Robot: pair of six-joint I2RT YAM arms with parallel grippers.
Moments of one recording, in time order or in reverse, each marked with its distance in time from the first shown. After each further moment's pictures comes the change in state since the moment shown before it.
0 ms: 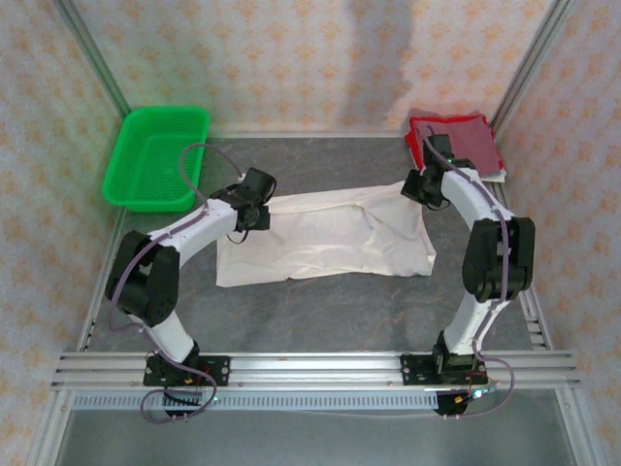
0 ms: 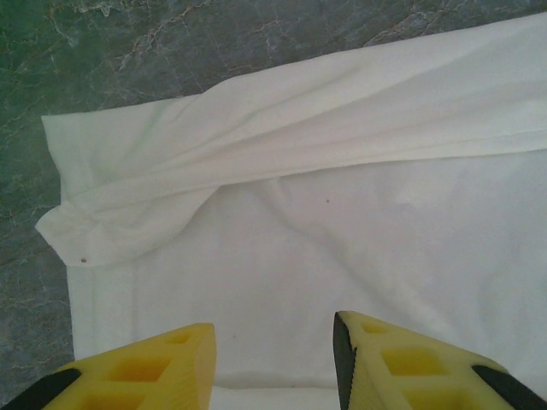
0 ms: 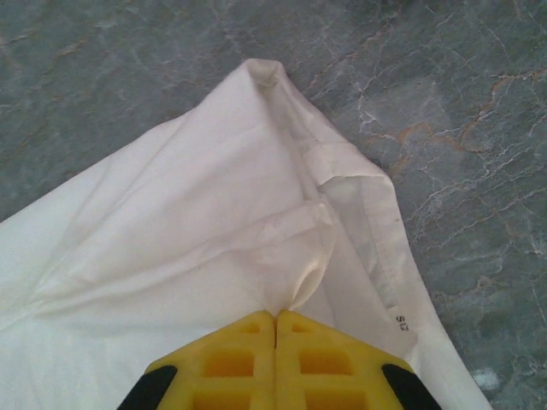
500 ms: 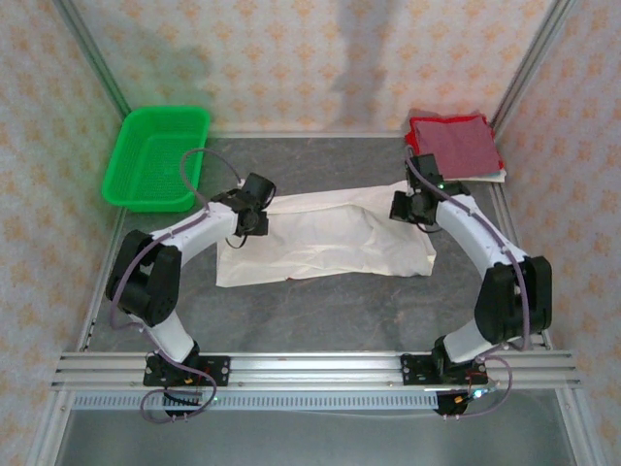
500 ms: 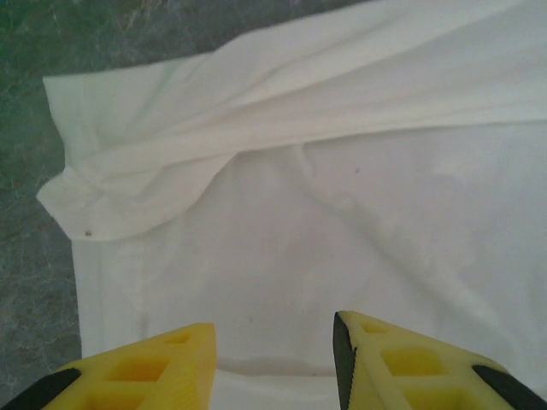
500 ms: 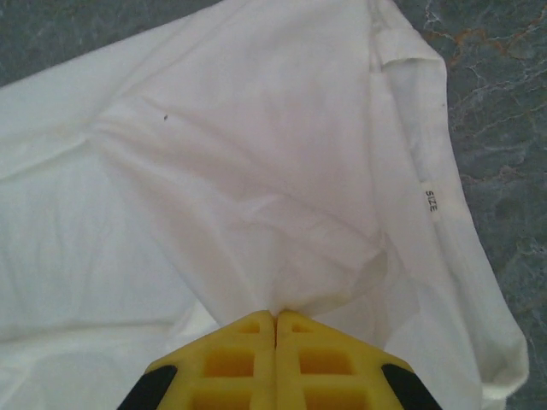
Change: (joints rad) left arm 0.000 0.001 -0.050 0.002 -0.020 -0.007; right arm 0.166 -0.284 -0.233 -0.031 0.077 -0.058
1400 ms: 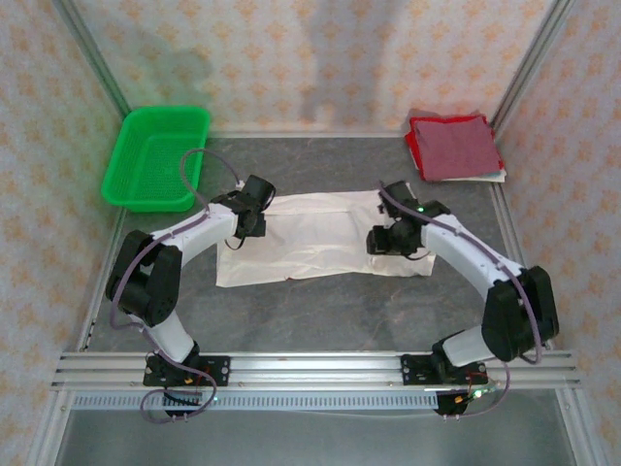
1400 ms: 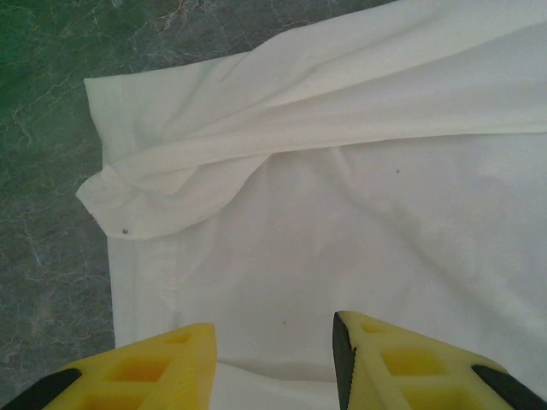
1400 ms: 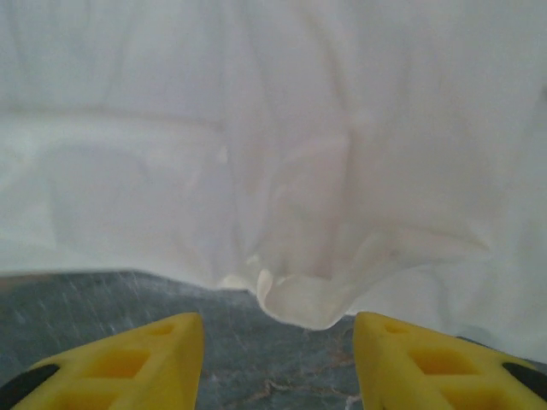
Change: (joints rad) left arm 0.000 0.000 -0.008 0.000 -0.060 0.011; right arm 0.140 -0.092 -0.150 -0.080 -0.090 0.014
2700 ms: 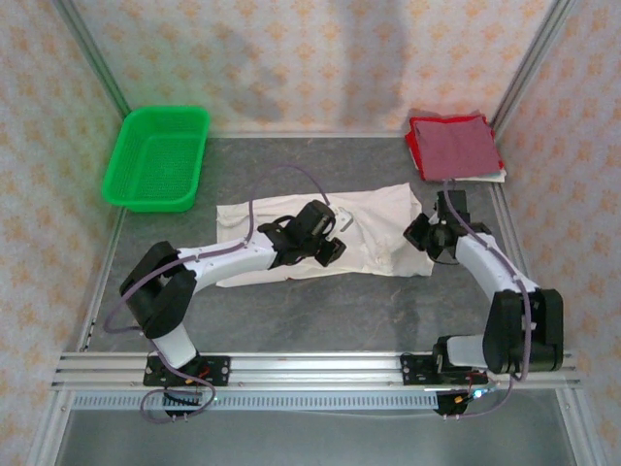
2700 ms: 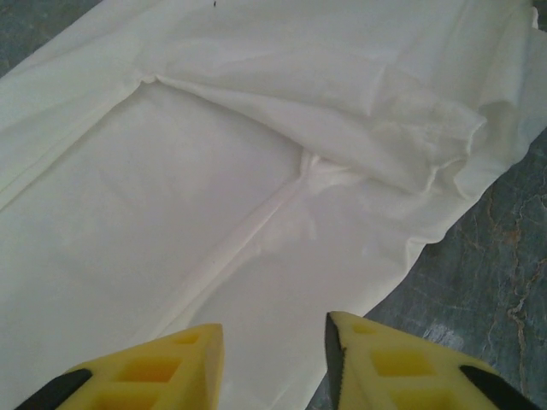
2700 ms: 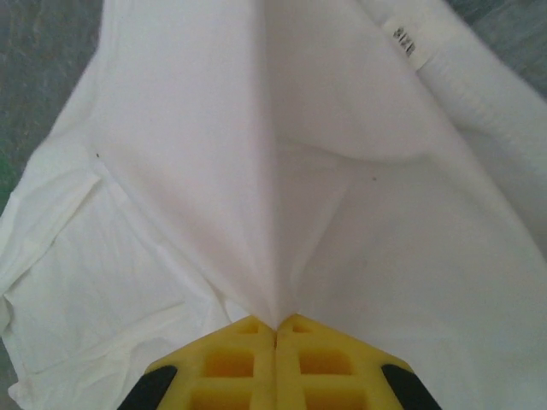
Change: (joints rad) left arm -0.412 -0.002 0.008 0.351 0.360 0.295; right arm -0.351 -0.104 -0.242 0.348 -0.223 0.323
